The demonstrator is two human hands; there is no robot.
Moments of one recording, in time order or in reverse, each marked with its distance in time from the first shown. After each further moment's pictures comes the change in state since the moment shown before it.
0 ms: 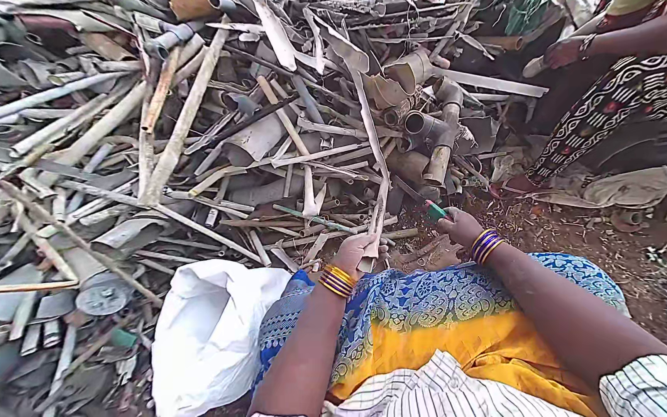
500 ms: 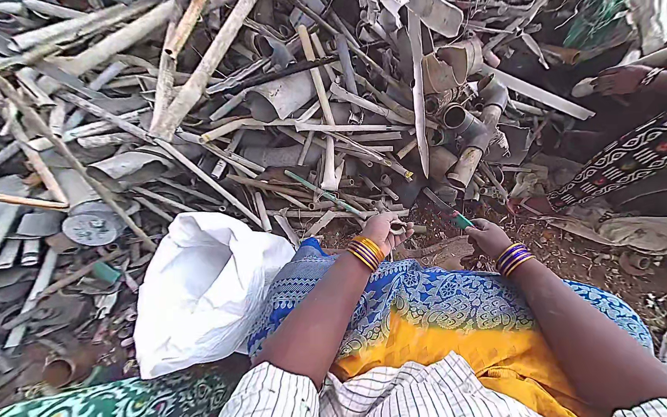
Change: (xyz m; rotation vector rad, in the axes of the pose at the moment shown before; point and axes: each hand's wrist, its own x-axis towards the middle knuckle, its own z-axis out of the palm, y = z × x) left_hand 0.029 0.007 0.011 -0.296 0.141 -0.111; right_hand 0.015 0.016 0.006 0.065 -0.002 0.158
